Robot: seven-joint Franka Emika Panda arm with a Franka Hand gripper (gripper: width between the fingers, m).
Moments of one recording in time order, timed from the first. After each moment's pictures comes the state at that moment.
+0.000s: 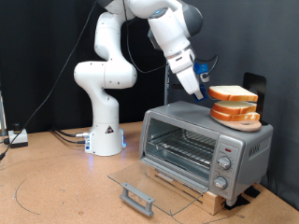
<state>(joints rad) -0.36 -0.70 0.64 -2.64 1.04 2.10 -0.54</state>
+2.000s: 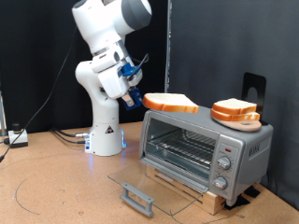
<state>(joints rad) -0.67 -0.42 0.32 -2.44 0.66 1.97 -0.89</state>
